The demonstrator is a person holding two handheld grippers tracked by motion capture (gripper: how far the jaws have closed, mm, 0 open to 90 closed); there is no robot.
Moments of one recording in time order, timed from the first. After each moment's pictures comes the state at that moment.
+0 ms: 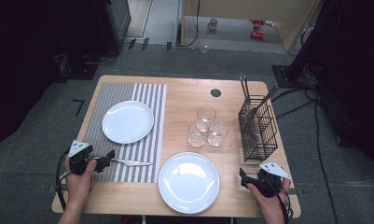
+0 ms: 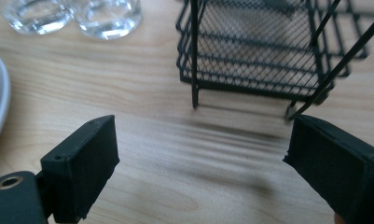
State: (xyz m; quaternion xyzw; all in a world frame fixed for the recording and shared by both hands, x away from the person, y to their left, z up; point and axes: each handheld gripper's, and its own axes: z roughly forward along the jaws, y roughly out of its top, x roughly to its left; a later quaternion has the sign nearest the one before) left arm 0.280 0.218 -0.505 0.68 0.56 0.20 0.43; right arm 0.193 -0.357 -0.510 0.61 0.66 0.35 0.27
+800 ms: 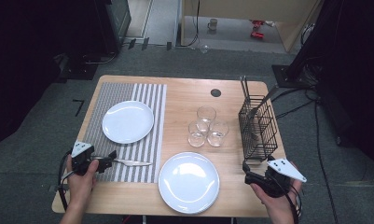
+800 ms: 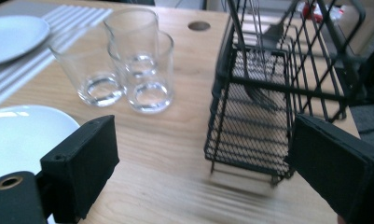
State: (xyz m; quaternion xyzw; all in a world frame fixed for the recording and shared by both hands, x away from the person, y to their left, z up) left arm 0.279 0.211 -0.506 0.69 0.56 0.21 0.42; right arm 0.176 -0.345 -0.435 0.56 0.65 0.40 0.31
